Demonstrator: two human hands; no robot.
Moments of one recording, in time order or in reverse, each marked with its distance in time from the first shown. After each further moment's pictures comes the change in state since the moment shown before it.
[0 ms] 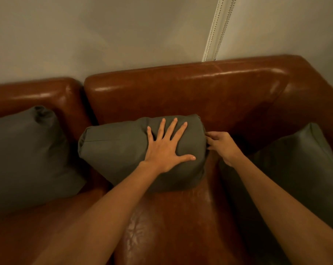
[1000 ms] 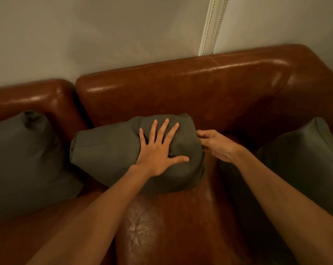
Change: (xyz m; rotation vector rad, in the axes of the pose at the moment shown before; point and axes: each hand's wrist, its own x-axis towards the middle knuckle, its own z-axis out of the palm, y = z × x) left_hand 0.001 -0.013 0.012 -0.023 -0.001 -0.011; right_hand 0.007 -0.010 0.002 0.115 -0.418 0.028
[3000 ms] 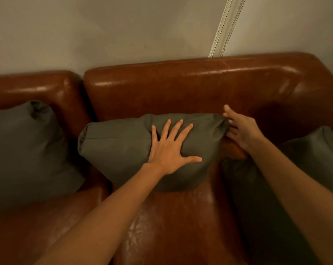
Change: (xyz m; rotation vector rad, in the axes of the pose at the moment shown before) left_hand 0.002 0.013 -0.007 -0.086 0.012 0.010; right_hand -0.003 -0.033 -0.026 0.320 0.612 0.008
